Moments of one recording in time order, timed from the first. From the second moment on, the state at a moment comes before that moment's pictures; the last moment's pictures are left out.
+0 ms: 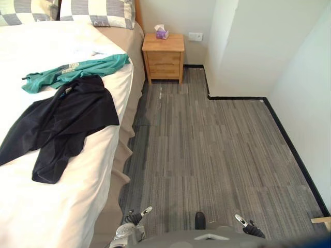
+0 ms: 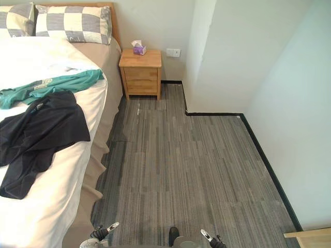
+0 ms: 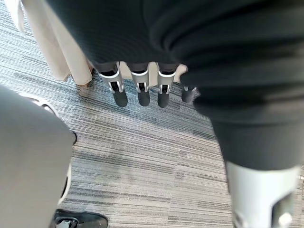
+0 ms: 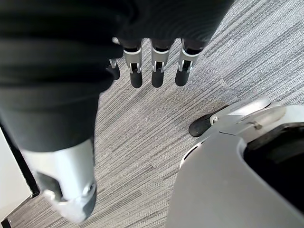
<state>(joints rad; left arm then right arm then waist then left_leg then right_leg) 0.06 0.05 0.12 1.08 -0.16 0.01 0.13 0.16 -0.06 -0.31 1.06 0.33 -0.08 0.06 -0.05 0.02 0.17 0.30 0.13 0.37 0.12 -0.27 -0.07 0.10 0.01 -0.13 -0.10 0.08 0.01</state>
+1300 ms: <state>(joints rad) 0.06 0.05 0.18 0.93 -0.29 -0.03 0.02 0.15 -0.13 -0.19 1.04 0.25 -0.07 0.17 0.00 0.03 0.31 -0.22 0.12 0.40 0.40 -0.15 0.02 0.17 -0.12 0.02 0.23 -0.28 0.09</state>
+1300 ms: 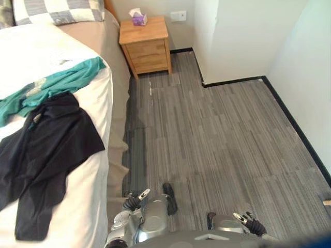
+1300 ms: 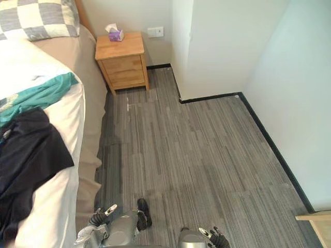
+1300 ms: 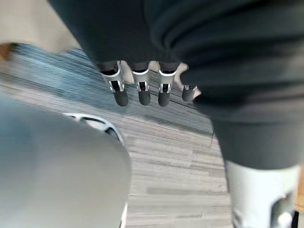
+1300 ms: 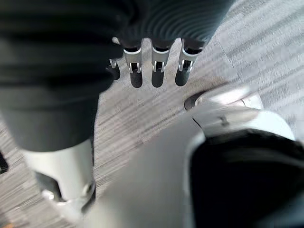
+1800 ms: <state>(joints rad) 0.04 0.09 0.06 0.96 -0.28 0.04 0.03 0.09 -0.09 -0.25 0.99 0.26 0.10 0.12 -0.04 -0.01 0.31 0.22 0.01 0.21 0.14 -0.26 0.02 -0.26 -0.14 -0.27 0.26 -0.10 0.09</state>
